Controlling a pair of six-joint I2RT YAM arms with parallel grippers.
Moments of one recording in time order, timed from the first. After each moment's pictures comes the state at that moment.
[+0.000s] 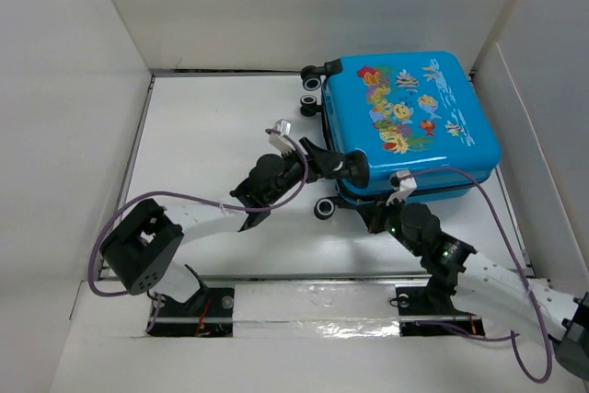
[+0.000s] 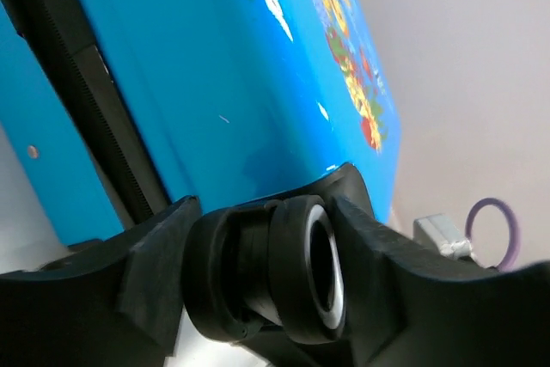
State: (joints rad) left arm -0.82 1.46 0.68 0.73 -0.04 -1.01; right arm 0.84 0.67 0.28 0.09 0.21 0.50
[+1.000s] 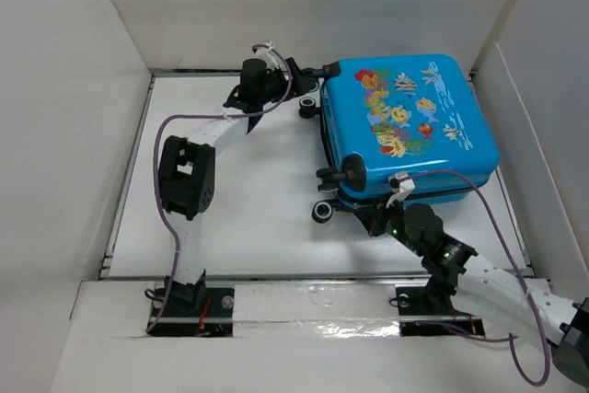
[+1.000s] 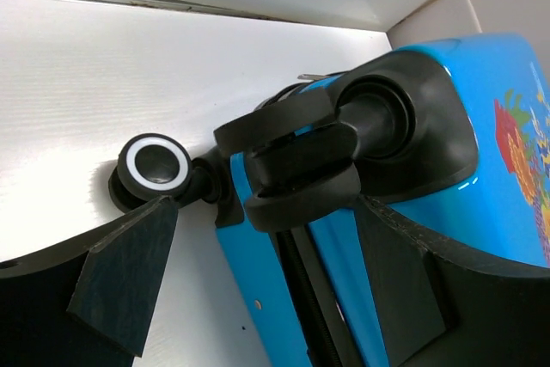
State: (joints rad) left arm -0.36 2.06 1.60 0.20 0.29 -0.65; right arm 0.80 0.62 0.24 0.12 0.09 0.50
